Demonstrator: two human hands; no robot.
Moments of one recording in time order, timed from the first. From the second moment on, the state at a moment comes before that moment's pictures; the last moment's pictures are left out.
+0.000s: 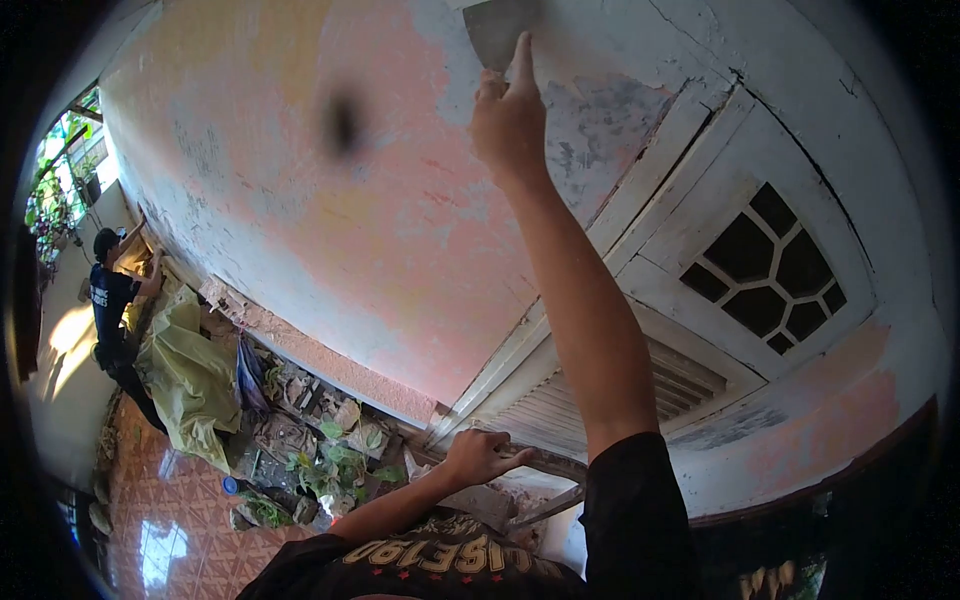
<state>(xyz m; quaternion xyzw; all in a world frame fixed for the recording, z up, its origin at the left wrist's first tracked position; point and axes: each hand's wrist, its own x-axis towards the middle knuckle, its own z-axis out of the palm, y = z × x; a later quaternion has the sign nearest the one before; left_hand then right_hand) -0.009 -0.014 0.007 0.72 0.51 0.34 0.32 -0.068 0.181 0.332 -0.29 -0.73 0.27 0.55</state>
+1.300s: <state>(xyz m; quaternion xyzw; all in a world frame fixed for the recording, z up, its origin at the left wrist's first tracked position) -0.008 -0.014 0.006 0.71 0.50 0.38 0.31 -0.004 0.187 0.260 -0.30 -0.77 0.08 0.55</state>
